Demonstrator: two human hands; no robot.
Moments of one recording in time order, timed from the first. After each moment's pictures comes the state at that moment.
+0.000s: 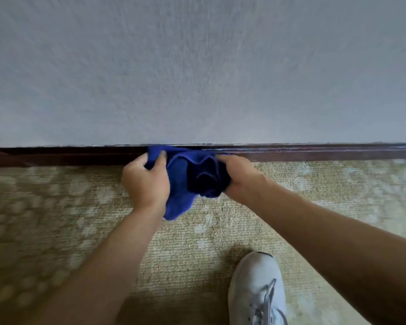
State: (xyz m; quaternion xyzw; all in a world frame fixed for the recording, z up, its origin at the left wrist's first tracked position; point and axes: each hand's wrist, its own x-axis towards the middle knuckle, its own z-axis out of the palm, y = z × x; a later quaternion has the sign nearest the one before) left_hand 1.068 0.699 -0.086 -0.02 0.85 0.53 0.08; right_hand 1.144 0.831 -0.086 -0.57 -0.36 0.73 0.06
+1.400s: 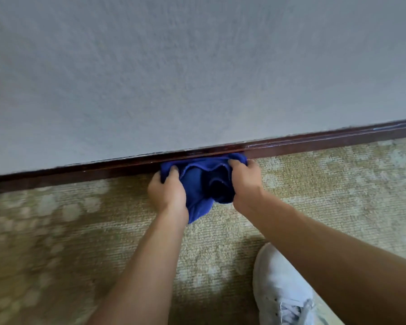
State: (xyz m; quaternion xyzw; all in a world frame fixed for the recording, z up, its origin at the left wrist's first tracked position) left_hand 1.154 0.803 -0.093 -0.19 0.76 0.59 0.20; right_hand 1.226 0.897 -0.095 -0.62 -0.37 0.67 0.19
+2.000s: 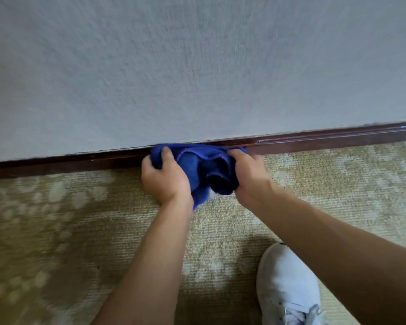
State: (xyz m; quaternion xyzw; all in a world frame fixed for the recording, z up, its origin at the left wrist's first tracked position) left_hand 1.142 0.806 -0.093 -0.17 0.79 0.59 0.03; right_hand 1.217 0.899 -0.092 -0.57 -0.35 0.73 0.13
